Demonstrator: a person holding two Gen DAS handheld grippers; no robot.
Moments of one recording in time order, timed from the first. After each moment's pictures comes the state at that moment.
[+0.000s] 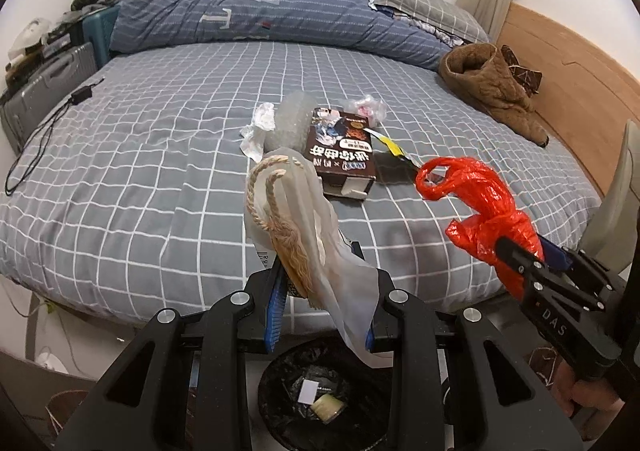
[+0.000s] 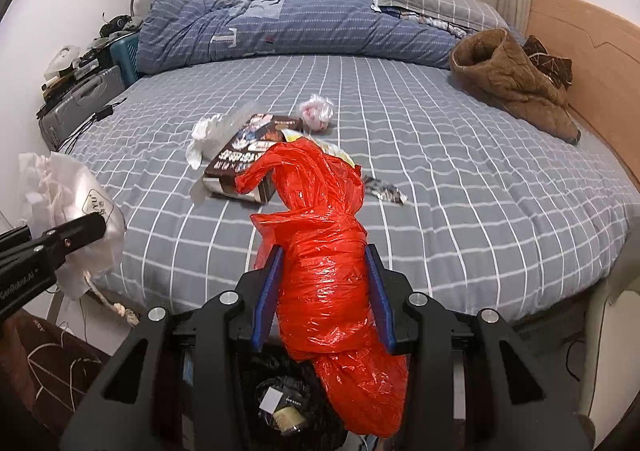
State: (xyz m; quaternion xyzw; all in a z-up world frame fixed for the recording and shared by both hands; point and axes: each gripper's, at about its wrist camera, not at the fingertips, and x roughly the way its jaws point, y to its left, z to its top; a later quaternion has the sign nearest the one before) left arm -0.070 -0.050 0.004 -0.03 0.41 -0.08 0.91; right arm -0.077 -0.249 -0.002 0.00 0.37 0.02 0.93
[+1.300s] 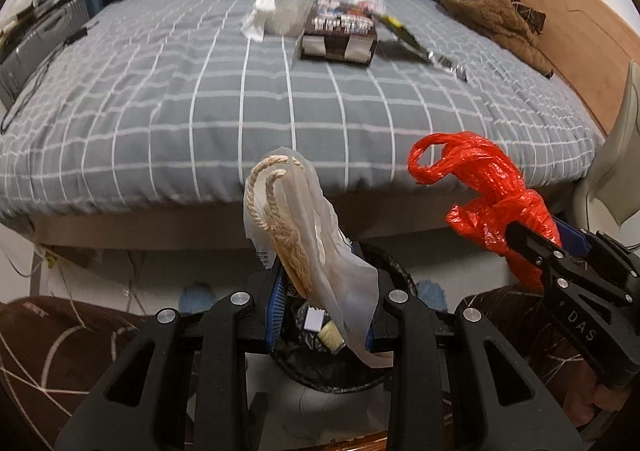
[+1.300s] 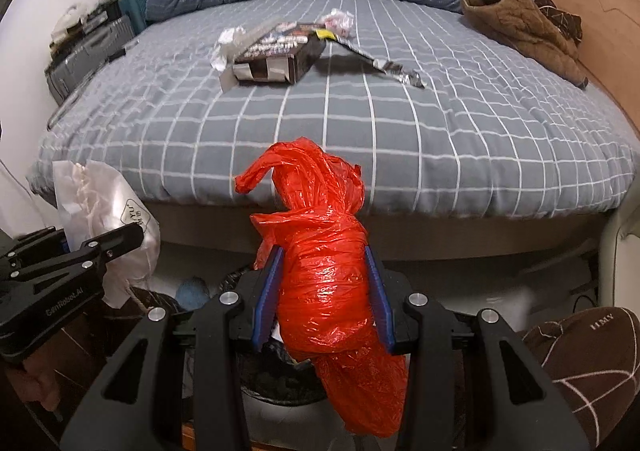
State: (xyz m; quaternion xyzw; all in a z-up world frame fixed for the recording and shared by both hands) left arm -0.135 -0.044 -0.082 -0.02 0.51 -0.09 0.86; right arm -0.154 -0.226 -0.063 -0.01 0.46 0.04 0.89
